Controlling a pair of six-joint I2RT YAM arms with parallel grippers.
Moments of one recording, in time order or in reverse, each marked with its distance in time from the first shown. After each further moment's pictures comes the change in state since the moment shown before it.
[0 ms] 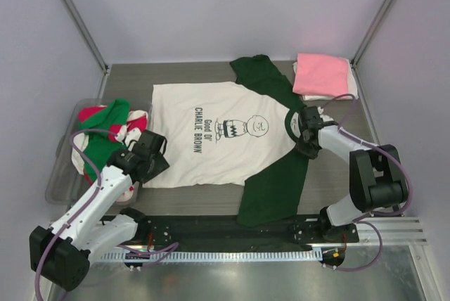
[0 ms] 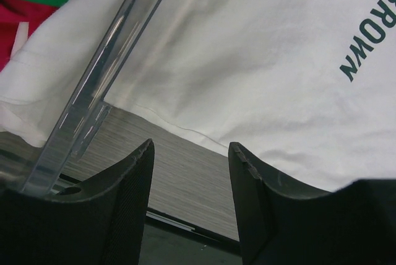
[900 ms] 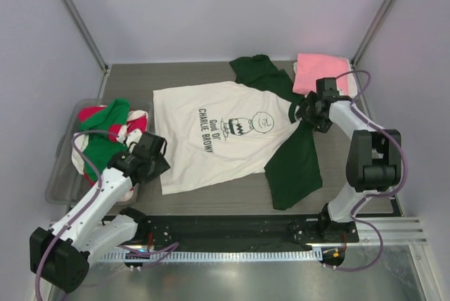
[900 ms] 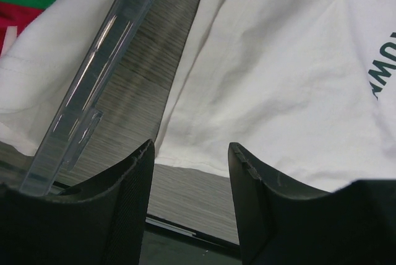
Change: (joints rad) left arm 0.000 -0.001 -0.032 0.041 0.008 0.022; right arm -0.175 0.229 0.388 0.027 -0.159 -0.103
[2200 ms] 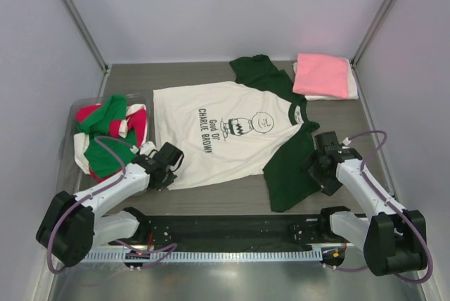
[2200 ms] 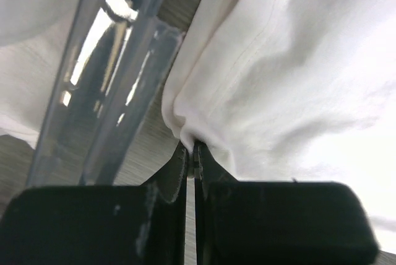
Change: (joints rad) left arm -0.137 0.192 -0.173 0.185 -0.071 -0.181; right arm 0.108 -0.695 -0.636 -0.344 0.139 0.393
